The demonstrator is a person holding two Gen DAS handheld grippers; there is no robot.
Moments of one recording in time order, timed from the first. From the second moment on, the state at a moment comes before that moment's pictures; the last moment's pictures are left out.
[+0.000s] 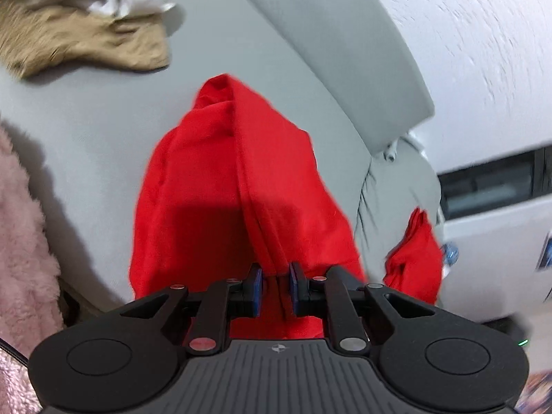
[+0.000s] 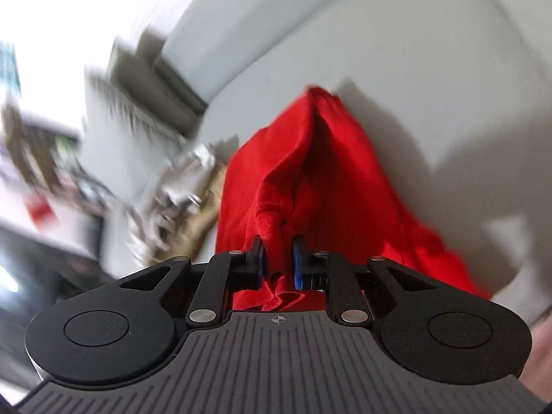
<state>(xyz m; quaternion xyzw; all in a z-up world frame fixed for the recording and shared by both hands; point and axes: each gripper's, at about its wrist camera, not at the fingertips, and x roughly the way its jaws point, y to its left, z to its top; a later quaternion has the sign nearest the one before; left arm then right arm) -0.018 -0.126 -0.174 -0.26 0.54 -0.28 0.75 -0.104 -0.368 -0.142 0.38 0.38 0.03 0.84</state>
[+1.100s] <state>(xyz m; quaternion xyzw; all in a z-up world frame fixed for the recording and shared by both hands) -0.015 -0.142 -0.174 -0.05 0.47 -0.27 0.84 -0.084 -0.340 -0.143 0.03 0.49 0.05 0.87</state>
